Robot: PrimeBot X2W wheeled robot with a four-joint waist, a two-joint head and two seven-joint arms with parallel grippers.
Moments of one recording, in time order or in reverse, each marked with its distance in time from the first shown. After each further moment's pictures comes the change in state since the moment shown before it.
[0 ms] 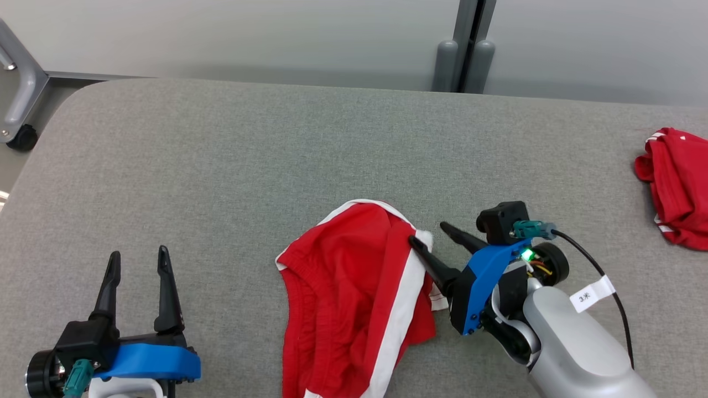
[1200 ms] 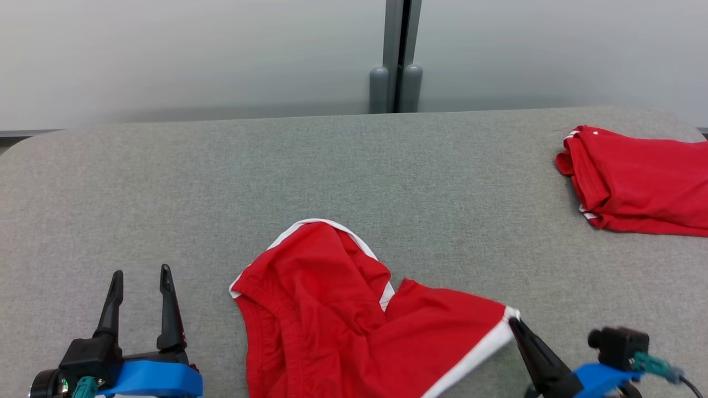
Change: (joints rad) left arm 0.050 -0.003 -0.005 -0.011 -0.003 0.018 0.000; right arm 0.489 -0.033 -0.262 -0.281 0.170 0.000 -0.146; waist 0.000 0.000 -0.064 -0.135
